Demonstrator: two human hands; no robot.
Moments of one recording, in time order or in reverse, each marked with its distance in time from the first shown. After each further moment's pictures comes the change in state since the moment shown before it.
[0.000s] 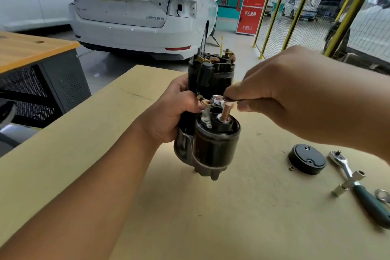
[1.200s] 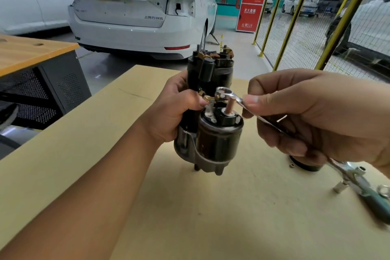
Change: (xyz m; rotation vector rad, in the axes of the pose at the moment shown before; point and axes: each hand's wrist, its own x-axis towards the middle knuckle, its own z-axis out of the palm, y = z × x) left_hand 0.002 -0.005 0.005 0.059 0.019 0.127; right_hand -0.021 0.027 0.027 1.471 -0.241 0.470
